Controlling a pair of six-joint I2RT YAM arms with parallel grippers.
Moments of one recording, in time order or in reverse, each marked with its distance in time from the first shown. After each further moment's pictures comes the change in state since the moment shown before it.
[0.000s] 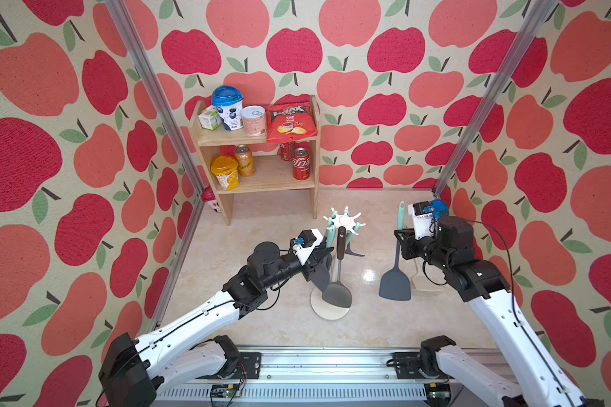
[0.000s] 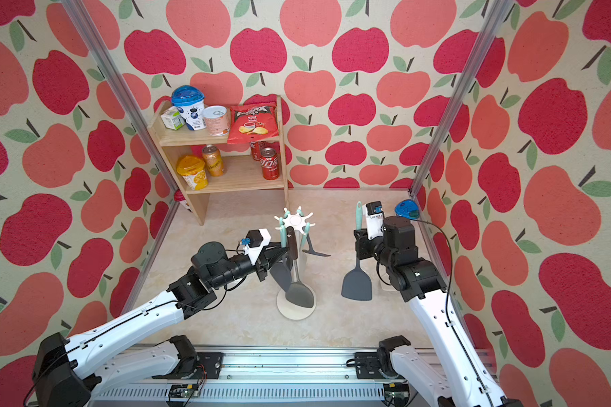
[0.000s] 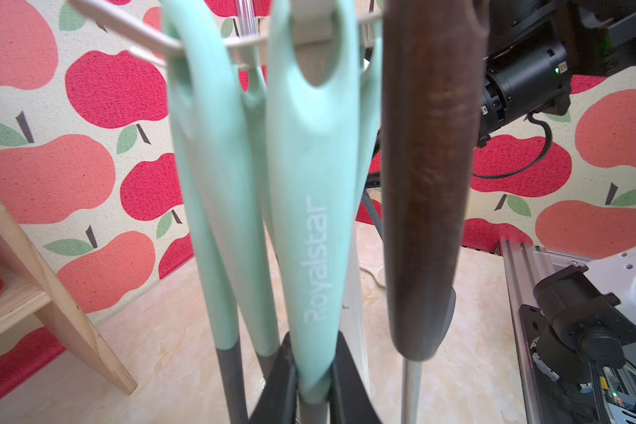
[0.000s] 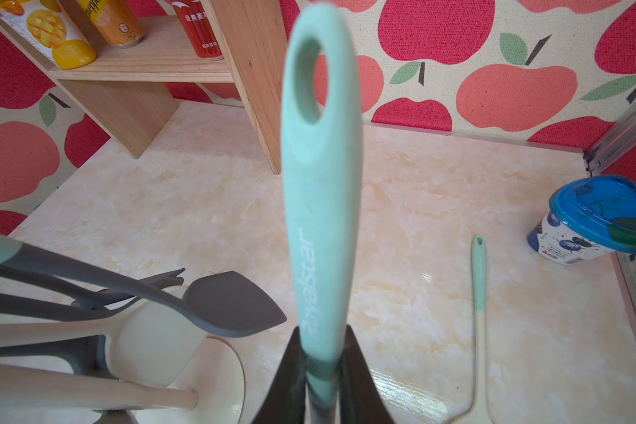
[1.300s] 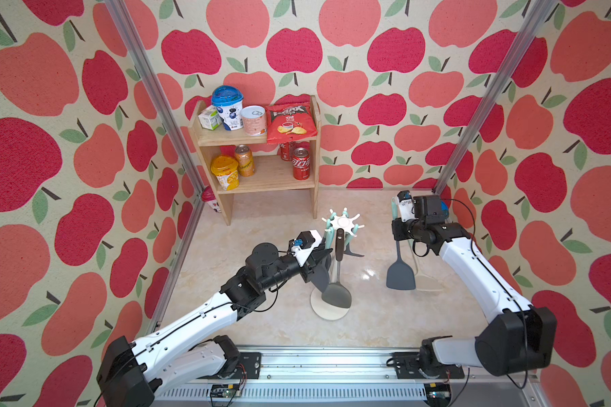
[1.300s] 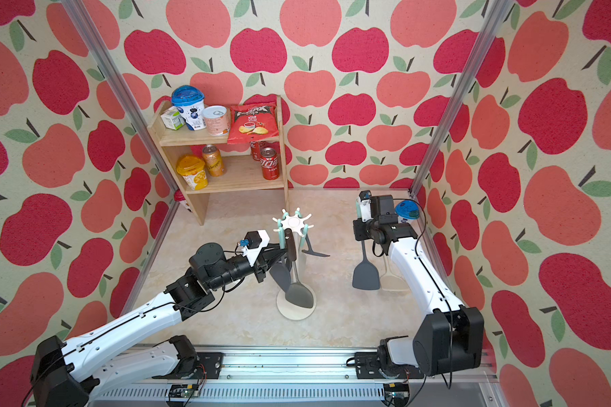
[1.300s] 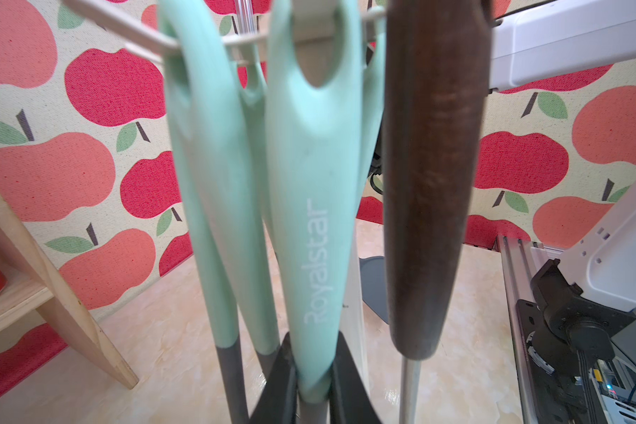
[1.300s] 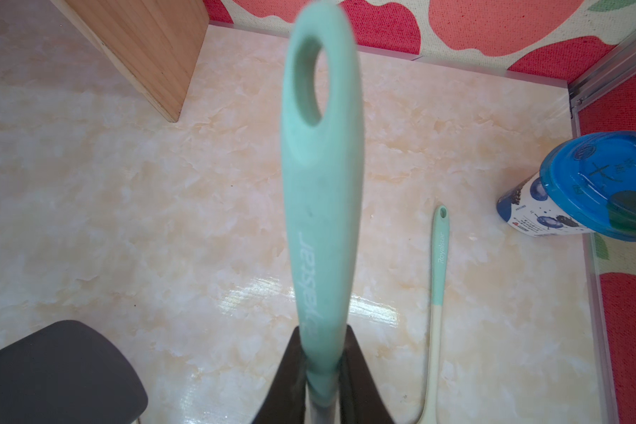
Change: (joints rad) left arm 0.000 -0.026 -0.006 -0.027 0.001 0.006; right arm -0.096 0.443 0.132 0.042 0.083 -0.116
